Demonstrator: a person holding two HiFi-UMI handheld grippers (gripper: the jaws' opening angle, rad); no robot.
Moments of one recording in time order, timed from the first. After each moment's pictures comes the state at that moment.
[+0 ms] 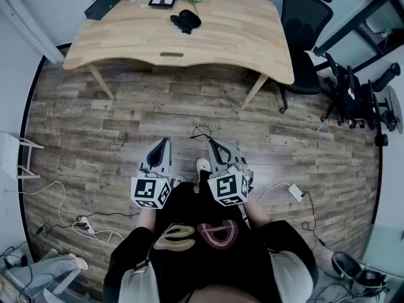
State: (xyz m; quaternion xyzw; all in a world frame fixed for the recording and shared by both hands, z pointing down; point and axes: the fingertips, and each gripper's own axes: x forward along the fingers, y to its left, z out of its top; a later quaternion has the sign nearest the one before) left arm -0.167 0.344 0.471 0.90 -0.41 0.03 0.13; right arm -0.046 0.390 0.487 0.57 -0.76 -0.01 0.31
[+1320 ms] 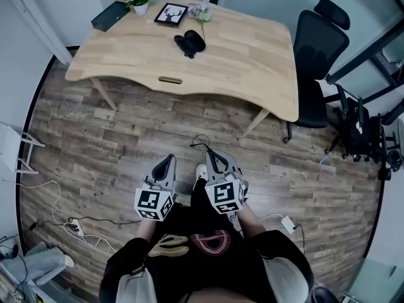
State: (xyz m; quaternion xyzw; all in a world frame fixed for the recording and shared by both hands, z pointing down) left arm -0.070 0.280 0.494 0.88 -0.44 0.06 0.17; right arm 0.043 0.284 0.499 0.53 -0.80 0.03 0.28
